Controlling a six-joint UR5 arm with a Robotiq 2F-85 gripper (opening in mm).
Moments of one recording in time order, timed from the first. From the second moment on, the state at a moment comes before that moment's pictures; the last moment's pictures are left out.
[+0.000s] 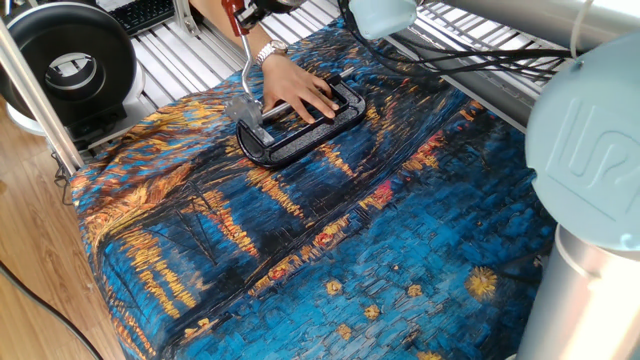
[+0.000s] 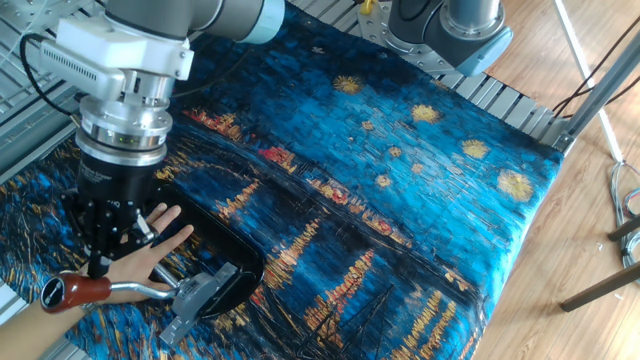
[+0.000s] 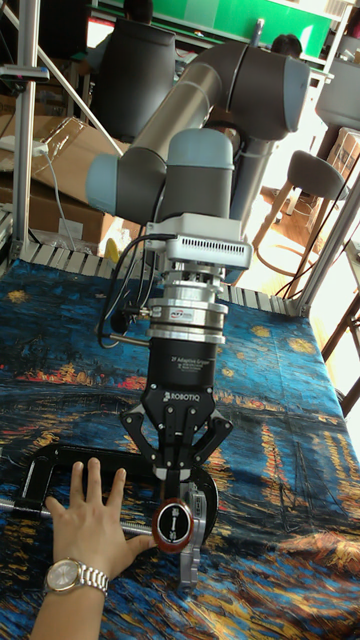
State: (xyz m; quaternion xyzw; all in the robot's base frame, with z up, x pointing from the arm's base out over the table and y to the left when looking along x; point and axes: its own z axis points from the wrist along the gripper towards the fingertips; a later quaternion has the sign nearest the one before) arm 0.797 0.011 0.190 -0.07 0.93 0.03 0.36
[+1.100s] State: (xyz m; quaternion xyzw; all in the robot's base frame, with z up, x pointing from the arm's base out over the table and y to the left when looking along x) arm 0.798 0.005 0.169 -0.07 0.93 0.04 0.35
